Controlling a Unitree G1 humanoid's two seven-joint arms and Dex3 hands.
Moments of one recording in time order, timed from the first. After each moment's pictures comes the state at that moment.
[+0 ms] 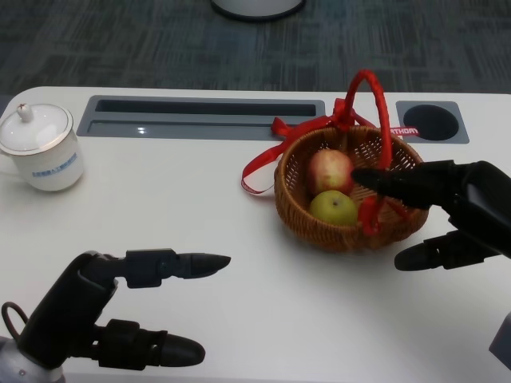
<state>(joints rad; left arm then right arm) 0.04 0.28 -0.03 0.12 -0.13 -0.84 -0.42 -0.64 -0.53 0.40 0.98 -0.75 -1.16 -0.44</state>
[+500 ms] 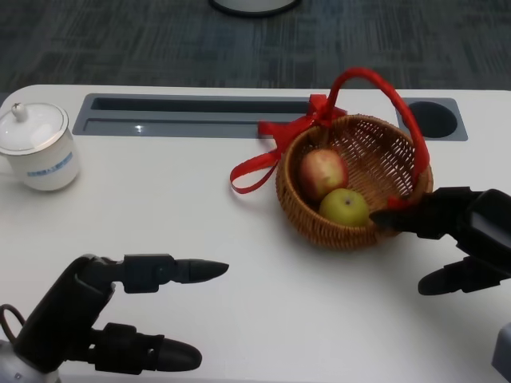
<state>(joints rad) 0.05 0.29 -0.03 0.13 -0.14 -0.85 -0.44 -0.64 -0.57 0.51 1.06 -0.85 -1.11 -0.58</state>
